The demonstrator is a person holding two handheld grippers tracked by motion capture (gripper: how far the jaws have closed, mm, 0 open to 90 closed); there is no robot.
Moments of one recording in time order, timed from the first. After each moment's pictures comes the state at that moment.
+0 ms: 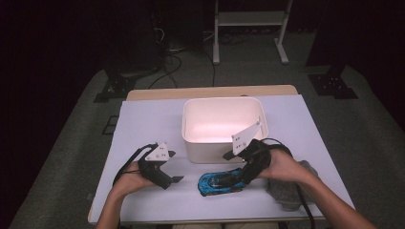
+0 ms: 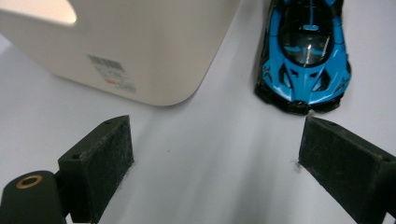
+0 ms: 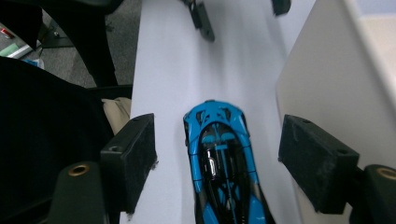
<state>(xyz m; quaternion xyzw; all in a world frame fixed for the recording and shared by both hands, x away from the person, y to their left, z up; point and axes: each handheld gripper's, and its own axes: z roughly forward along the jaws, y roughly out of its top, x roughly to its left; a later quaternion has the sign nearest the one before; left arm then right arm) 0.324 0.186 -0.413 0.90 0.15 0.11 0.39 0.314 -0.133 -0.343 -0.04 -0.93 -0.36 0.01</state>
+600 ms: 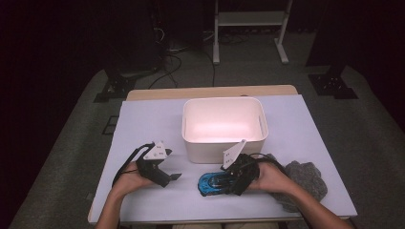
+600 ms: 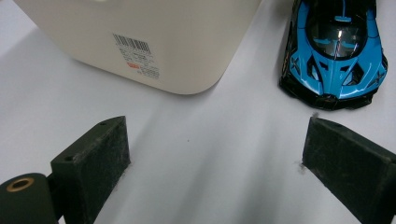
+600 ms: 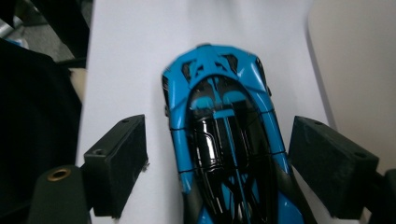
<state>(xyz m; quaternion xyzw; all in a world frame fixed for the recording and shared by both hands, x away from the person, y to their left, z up) 0.330 0.194 -0.421 0.90 0.17 0.12 0.38 0.322 -0.117 -0.418 -0.06 -0.95 -0.31 0.01</state>
